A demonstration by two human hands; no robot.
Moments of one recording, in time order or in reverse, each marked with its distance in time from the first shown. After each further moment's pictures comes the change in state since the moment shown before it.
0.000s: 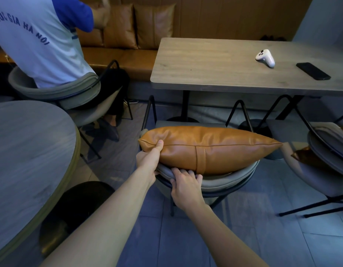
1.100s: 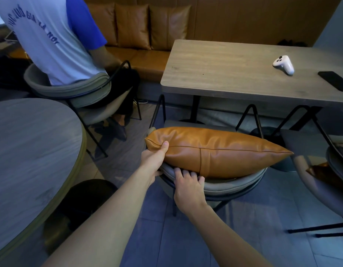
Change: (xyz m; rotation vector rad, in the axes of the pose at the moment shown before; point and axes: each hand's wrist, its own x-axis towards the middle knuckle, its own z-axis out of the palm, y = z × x) left_hand 0.019 0.018 0.005 0.130 -0.051 0.008; right_hand 0.031 0.001 0.005 -0.184 0.005 -0.101
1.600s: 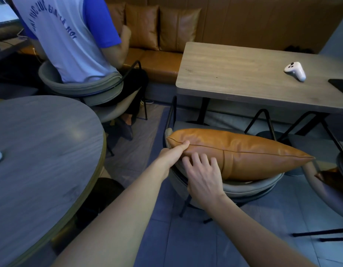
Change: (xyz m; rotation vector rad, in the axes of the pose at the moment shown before) left_hand 0.010 0.020 -0.031 0.235 -0.224 -0.065; right_hand 0.014 -0.032 -0.045 -0.396 0.221 -0.243
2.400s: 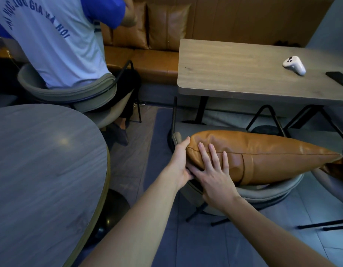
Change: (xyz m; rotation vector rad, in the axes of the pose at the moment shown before) left_hand 0.042 -0.001 -0.017 -0.478 -0.322 -0.165; right_hand 0.023 -0.008 0.062 0.012 0.043 -0.019
